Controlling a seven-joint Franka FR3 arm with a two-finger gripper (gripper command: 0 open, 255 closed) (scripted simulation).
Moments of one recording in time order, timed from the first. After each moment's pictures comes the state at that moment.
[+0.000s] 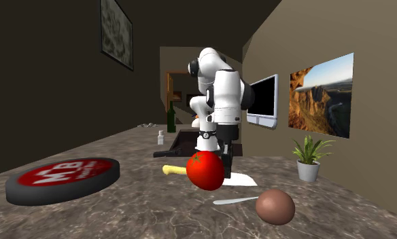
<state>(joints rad) 0.12 0.65 0.18 -1.65 -0.15 2.35 1.97</state>
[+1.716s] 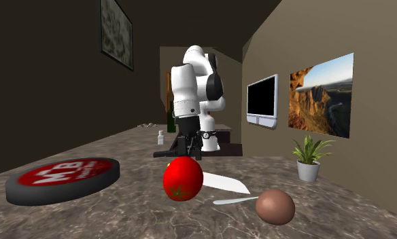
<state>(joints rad) -0.11 0.58 0.22 -1.71 0.02 2.32 1.76</state>
